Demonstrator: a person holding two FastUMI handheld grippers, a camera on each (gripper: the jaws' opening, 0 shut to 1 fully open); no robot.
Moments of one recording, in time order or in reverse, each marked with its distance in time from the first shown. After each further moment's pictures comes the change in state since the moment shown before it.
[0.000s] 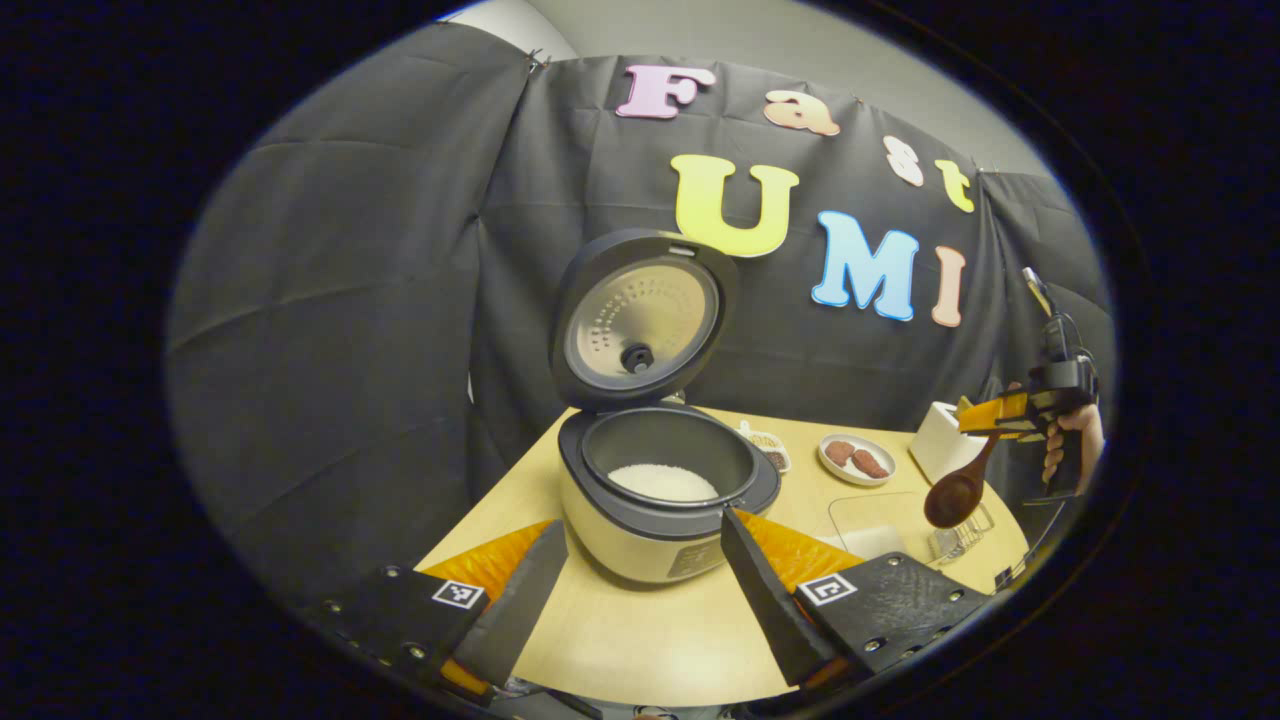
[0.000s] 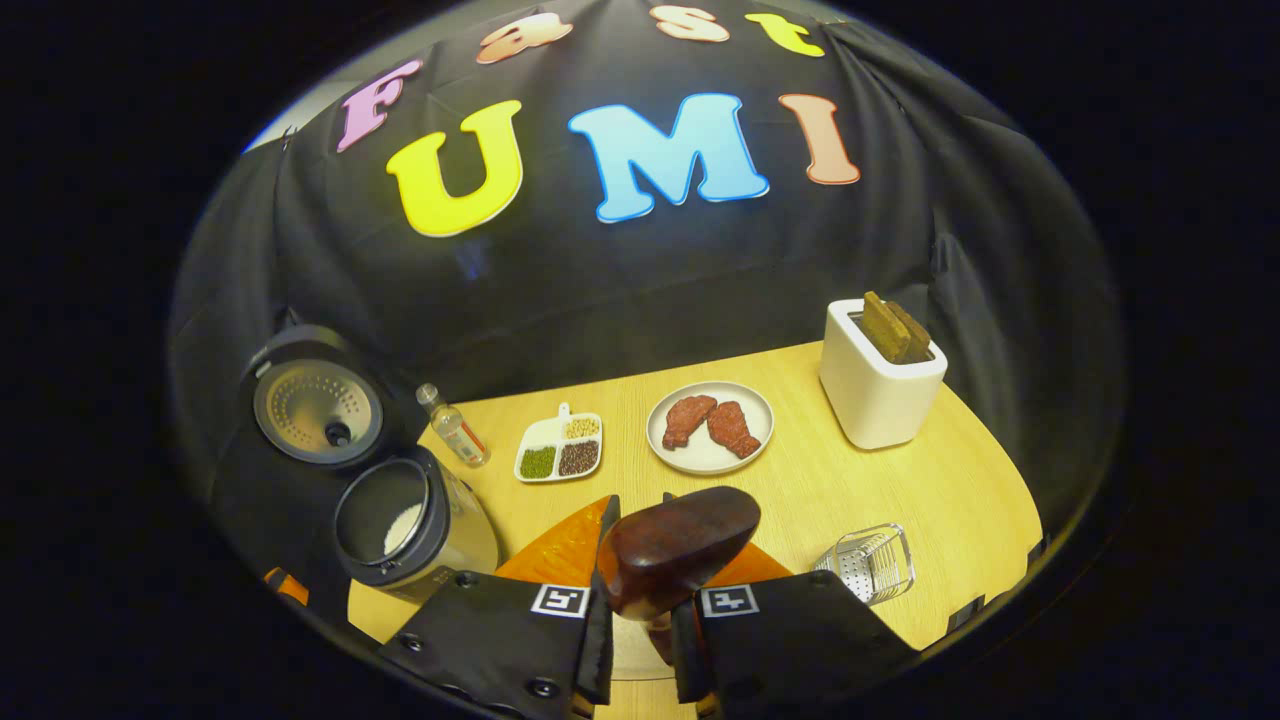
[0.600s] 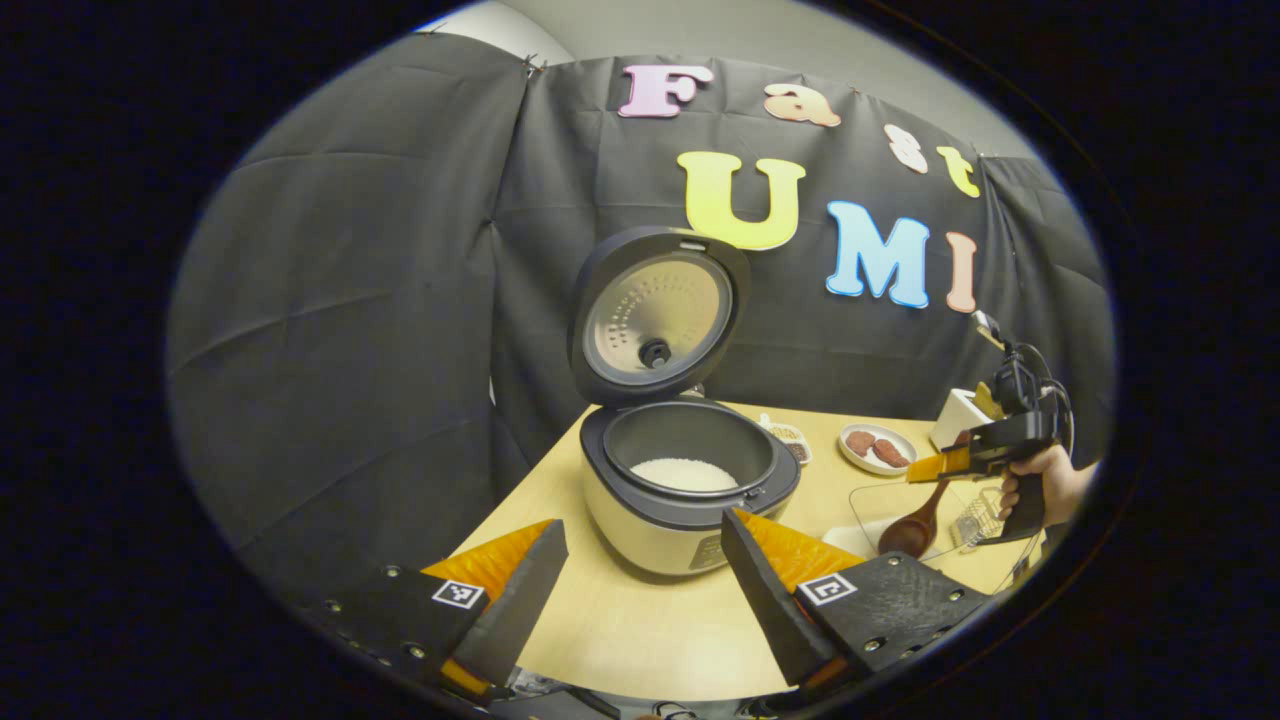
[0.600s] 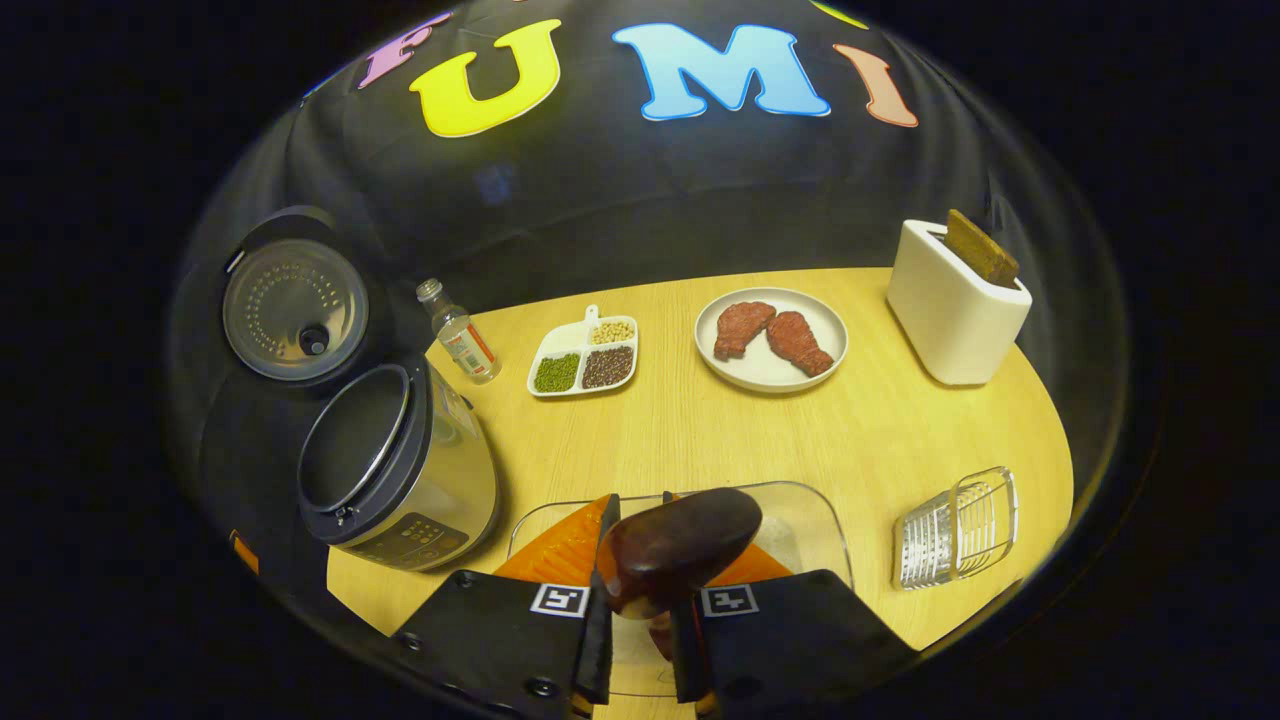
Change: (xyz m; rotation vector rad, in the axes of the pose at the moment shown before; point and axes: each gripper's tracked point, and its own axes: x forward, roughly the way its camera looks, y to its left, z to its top) left arm -0.016 0.009 0.004 0.036 -0.001 0.073; right arm 0.062 0.045 -0.088 -0.026 0.201 0.081
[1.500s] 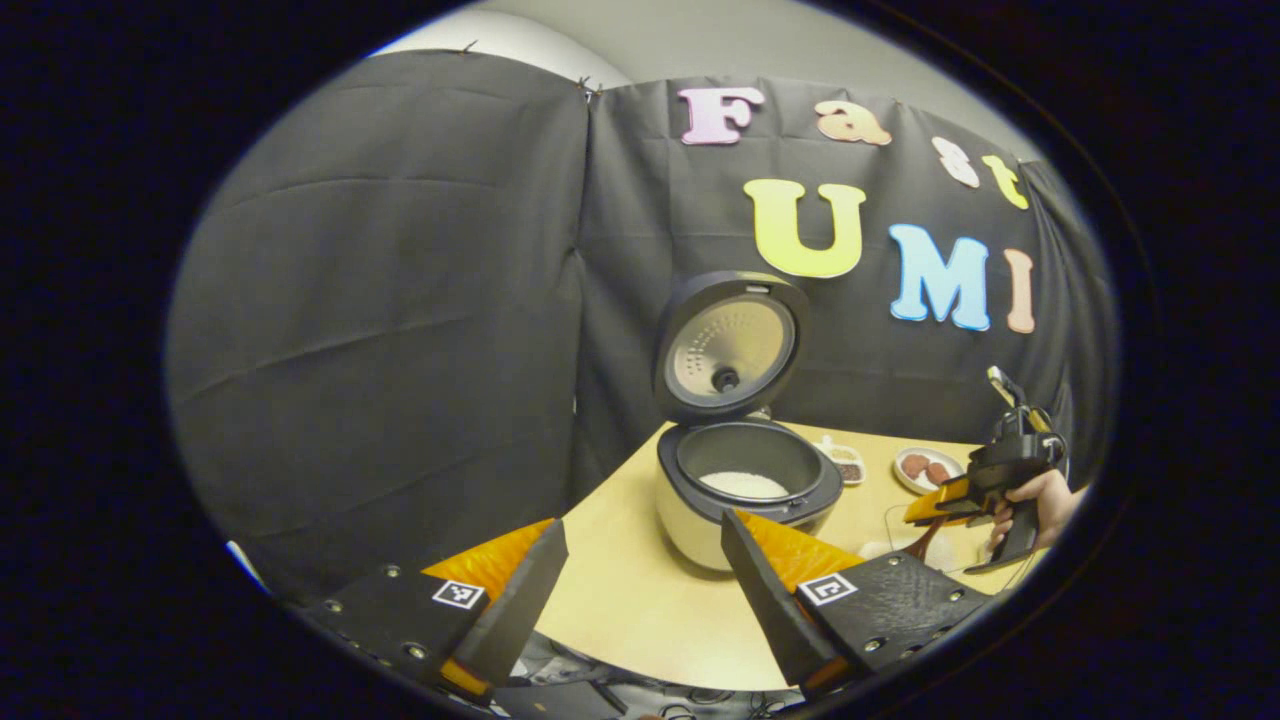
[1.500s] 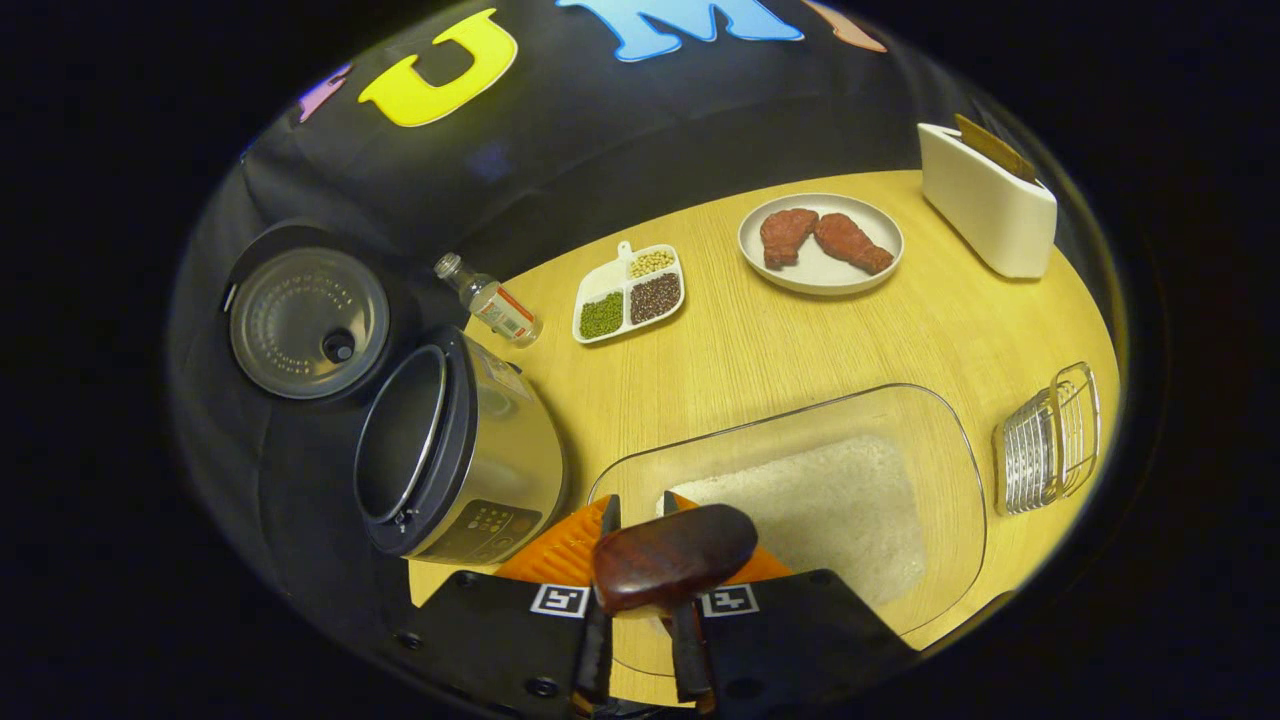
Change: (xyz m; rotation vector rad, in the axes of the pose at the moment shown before) left arm -0.082 0.025 0.025 -0.033 -0.053 0.259; right arm 0.006 0.038 -0.026 0.217 0.173 0.149
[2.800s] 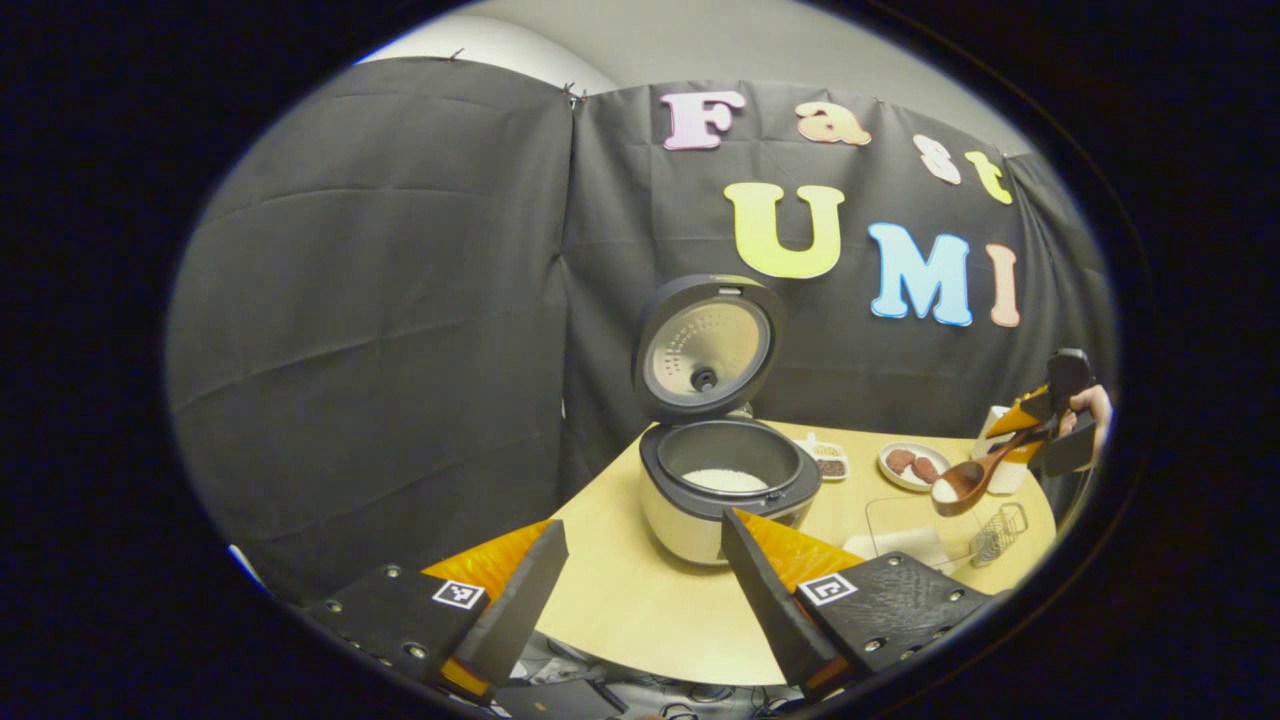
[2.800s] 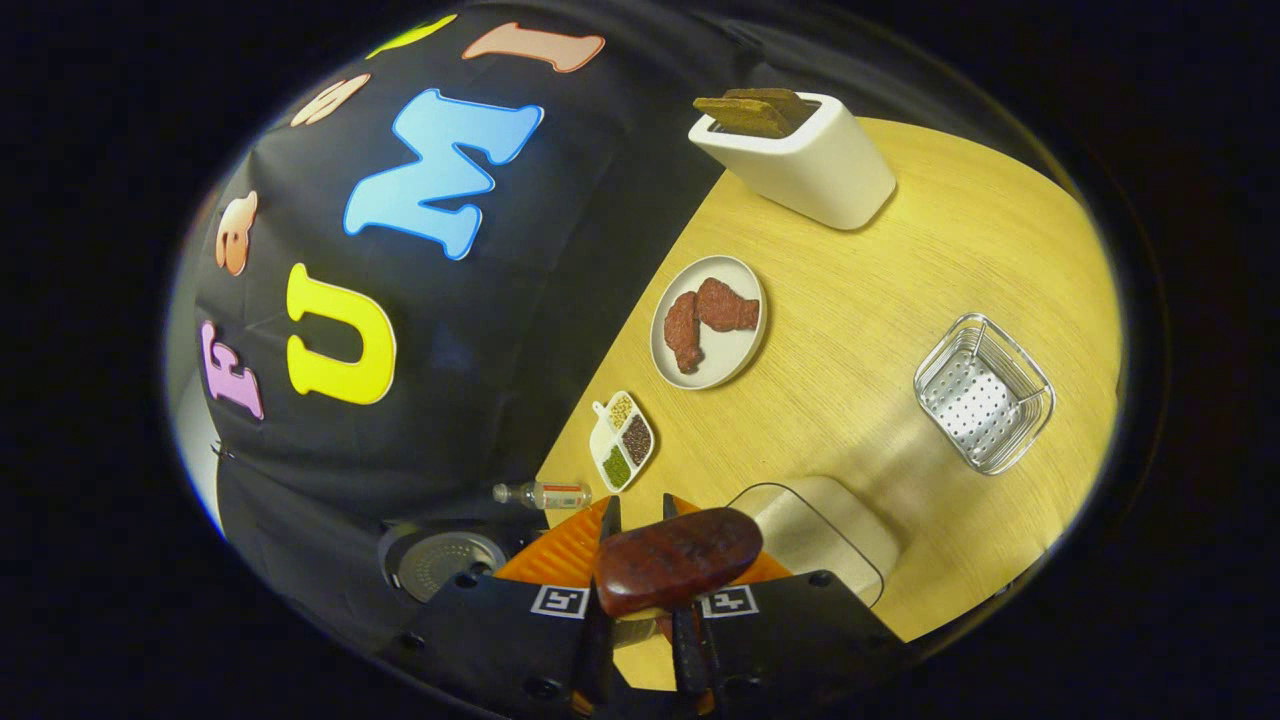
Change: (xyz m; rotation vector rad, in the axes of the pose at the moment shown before) left arm -0.018 -0.022 0.000 0.030 -0.005 -0.057; right arm -0.112 -0.066 0.117 0.669 -0.213 0.196
